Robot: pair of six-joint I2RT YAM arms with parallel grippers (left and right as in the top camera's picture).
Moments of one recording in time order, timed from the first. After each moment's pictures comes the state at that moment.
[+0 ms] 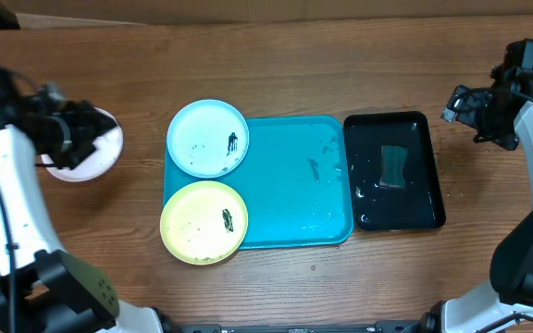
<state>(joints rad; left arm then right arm) 0.45 1.69 1.62 -1.24 0.47 -0.25 -0.24 1.79 1.51 -0.95 -0.02 0.25</state>
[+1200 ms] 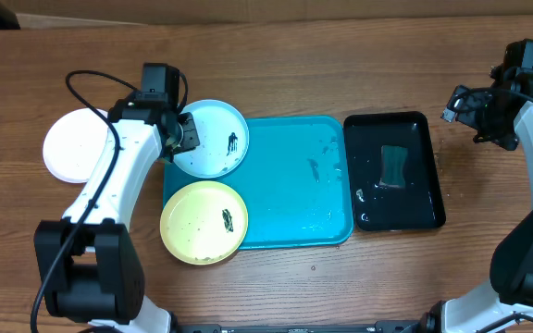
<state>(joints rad) -0.06 1.76 1.33 -0.83 -0.09 -0.34 -0.24 1.79 1.51 -0.95 -0.02 0.25</state>
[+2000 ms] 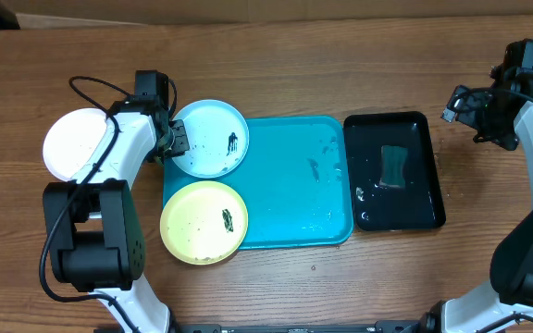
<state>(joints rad) 0.01 1.92 1.33 -0.75 -0.11 -0.25 -0.24 1.79 1.51 -0.95 -0.02 0.25</state>
